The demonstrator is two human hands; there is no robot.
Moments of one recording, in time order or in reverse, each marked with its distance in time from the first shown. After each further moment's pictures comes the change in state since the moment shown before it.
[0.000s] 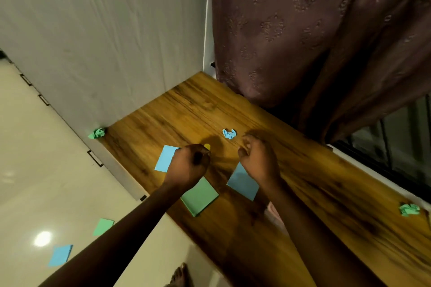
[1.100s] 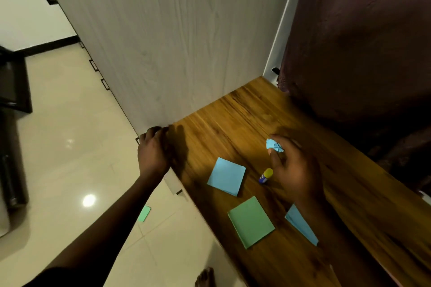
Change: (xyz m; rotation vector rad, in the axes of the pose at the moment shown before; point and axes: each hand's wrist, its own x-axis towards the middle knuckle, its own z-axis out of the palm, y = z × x) left_hand 0.047 -0.177 -0.170 0.538 0.399 -0.280; right_hand 0.050 -0.086 0.051 0.029 0.065 -0.292
